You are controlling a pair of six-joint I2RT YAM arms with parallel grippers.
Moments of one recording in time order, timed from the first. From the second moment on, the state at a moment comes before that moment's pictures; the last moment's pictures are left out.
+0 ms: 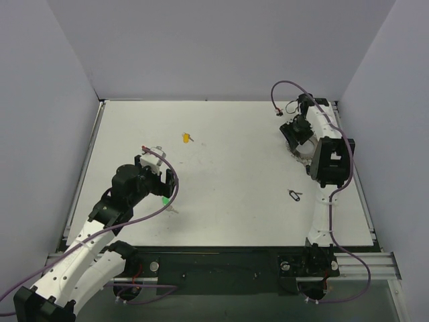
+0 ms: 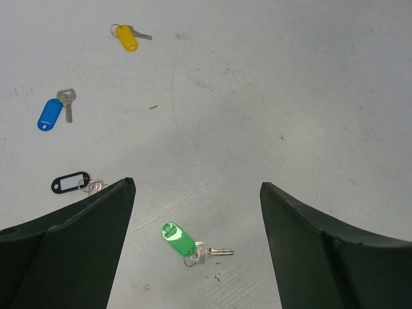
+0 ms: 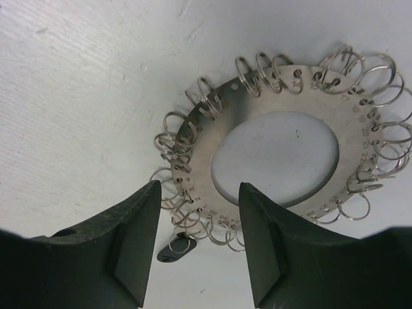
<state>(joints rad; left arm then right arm) -0.45 0.73 0.61 -0.25 0.06 -0.04 -0.03 2.33 2.03 -1.07 -0.07 -0.66</state>
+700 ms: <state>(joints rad) -0.44 0.73 0.61 -0.24 0.07 -0.04 0.05 2.44 2.15 -1.12 0.00 -0.71</state>
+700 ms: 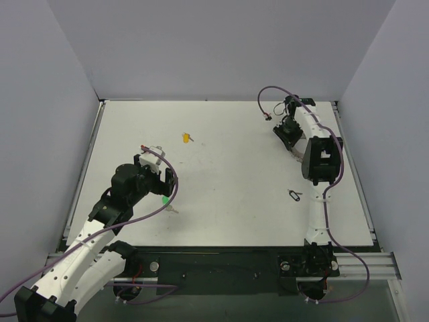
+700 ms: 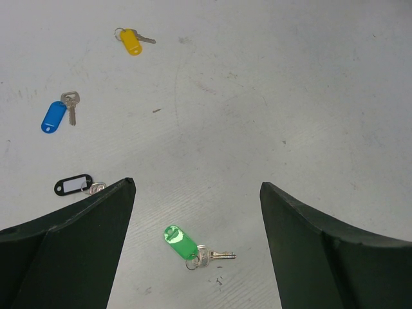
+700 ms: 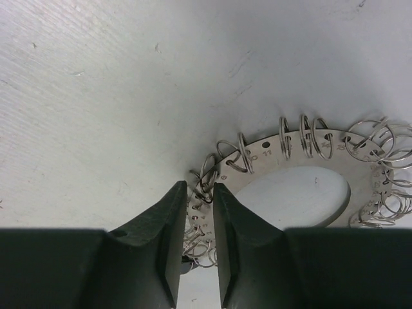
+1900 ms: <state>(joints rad) -0.43 0.73 0.61 -0.24 0.07 -0.04 0.26 2.29 1.99 -1.17 -0.22 -0.63</state>
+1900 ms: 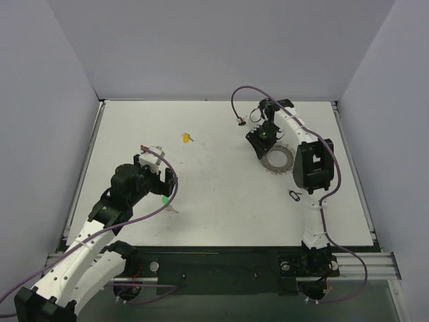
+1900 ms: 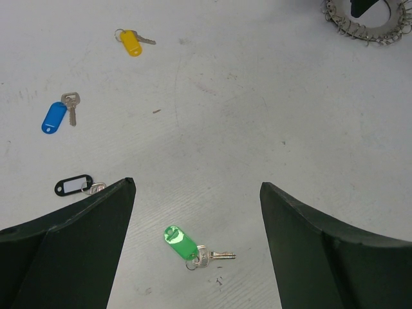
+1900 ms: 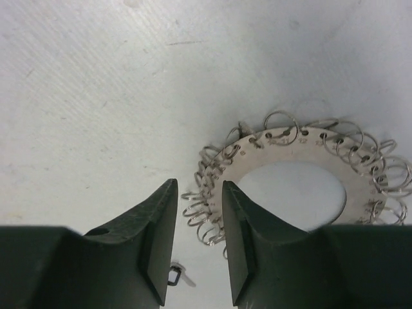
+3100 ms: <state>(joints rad) -0.43 0.73 0.60 -0.23 0.08 -0.04 -0.04 2.29 1.97 -0.94 -0.12 0.08</state>
